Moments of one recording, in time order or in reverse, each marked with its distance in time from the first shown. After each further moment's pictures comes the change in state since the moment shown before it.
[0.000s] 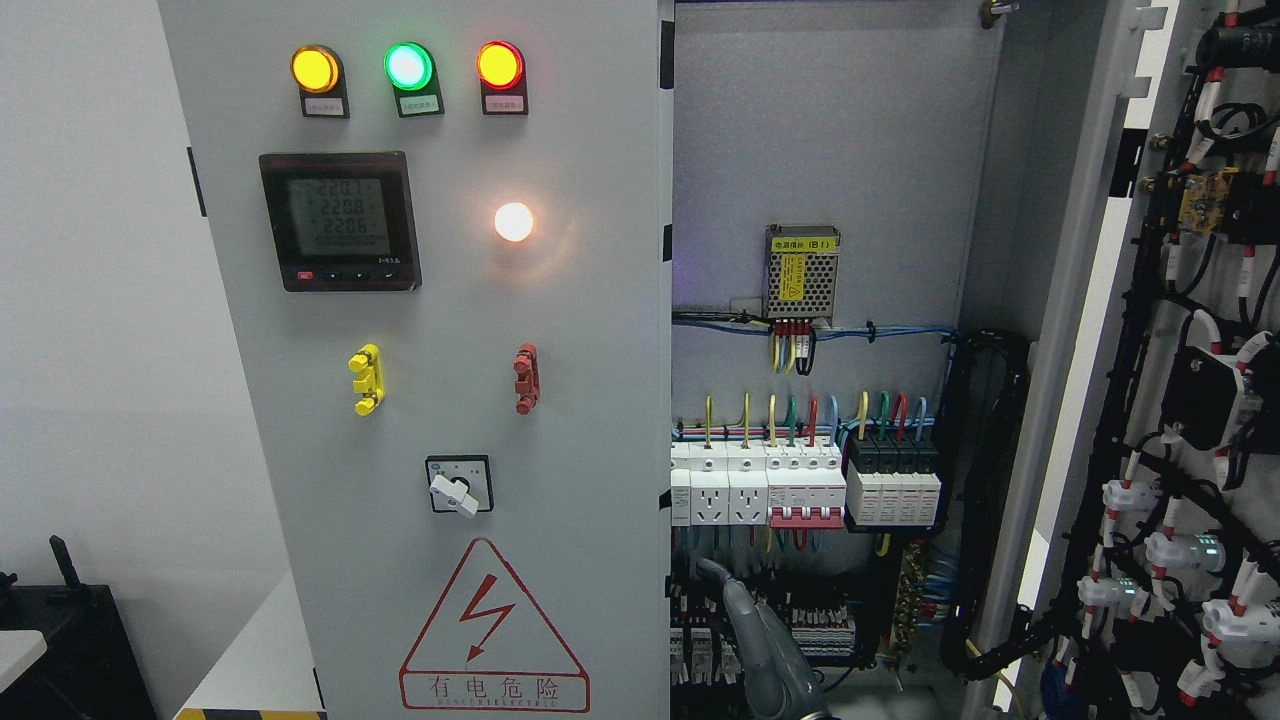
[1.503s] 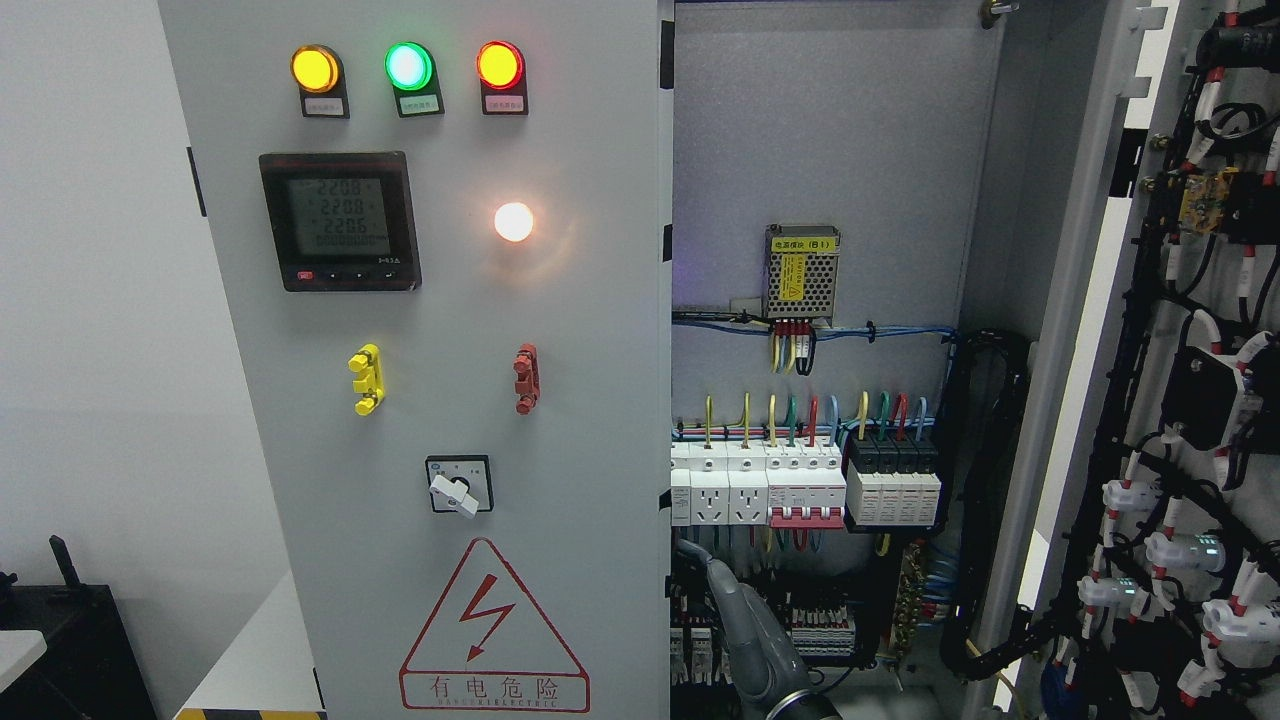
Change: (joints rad) left arm 0.000 0.000 0.000 -0.003 0.000 0.000 0.000; right arm -0.044 0.000 0.026 -0.002 -0.043 0.027 0.012
